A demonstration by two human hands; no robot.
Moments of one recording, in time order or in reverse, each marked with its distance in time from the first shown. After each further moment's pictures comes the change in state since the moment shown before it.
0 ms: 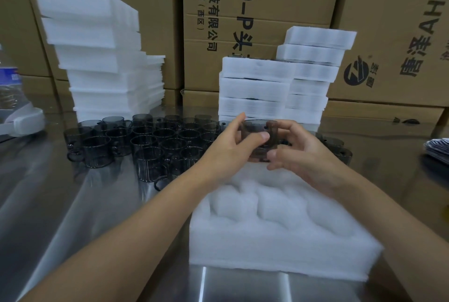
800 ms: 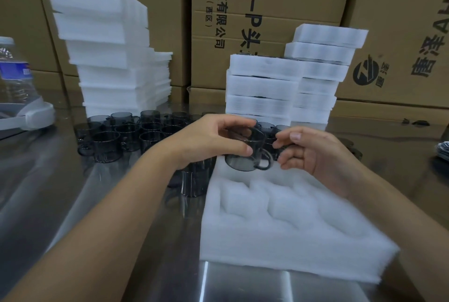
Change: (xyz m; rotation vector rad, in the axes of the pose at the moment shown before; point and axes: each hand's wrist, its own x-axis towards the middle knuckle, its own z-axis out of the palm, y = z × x) left_hand -0.011 0.034 -0.059 0.326 -0.218 -0.086; right_hand -0.001 -0.004 -0.004 0.111 -0.012 0.036
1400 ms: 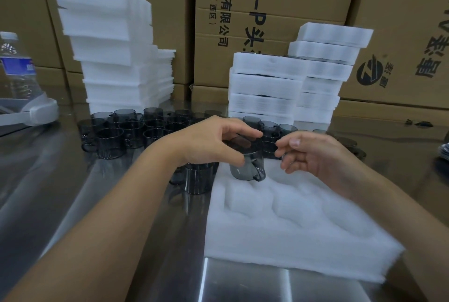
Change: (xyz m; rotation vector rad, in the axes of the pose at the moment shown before) left_hand -0.002 0.000 -0.006 0.202 -0.141 0.006; right_hand -0.002 0.000 0.002 -0.144 -0.057 0.049
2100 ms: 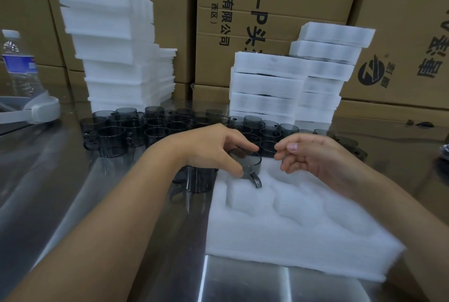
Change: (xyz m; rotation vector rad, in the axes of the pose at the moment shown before) left_hand 0.002 -0.008 0.000 0.198 -0.114 -0.110; right_hand -0.002 -0.001 0.001 -0.036 -0.037 0.015
